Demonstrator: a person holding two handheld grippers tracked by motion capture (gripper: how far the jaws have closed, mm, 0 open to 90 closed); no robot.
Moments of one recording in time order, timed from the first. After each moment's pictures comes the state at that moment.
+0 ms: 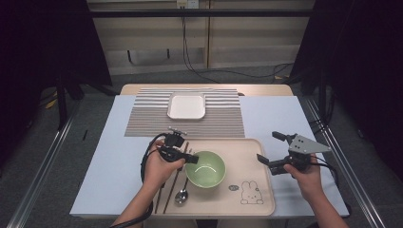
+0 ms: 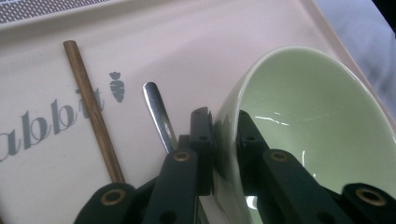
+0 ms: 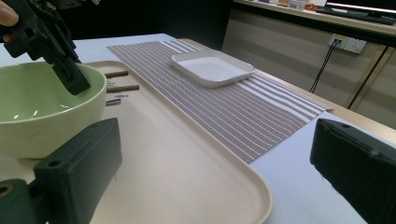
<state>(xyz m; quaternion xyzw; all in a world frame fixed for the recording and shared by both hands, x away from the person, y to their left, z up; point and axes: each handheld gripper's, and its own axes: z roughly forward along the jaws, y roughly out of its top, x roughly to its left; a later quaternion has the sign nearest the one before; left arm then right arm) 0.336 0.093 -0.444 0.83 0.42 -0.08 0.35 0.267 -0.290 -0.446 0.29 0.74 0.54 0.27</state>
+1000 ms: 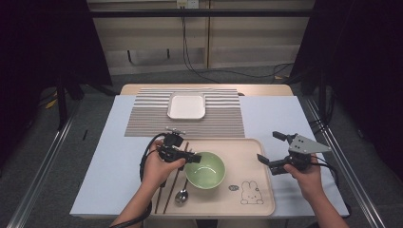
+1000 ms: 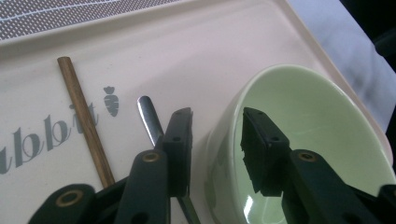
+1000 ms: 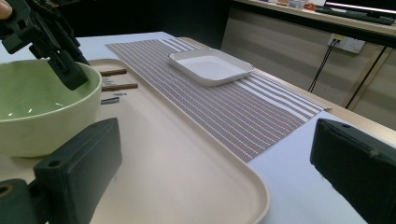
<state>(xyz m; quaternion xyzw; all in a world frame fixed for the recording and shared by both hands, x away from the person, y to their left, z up) 0.338 0.095 -0.444 0.81 0.42 -0.09 0.39 0.267 -0.291 -0.445 0.29 0.75 0.54 0.27</state>
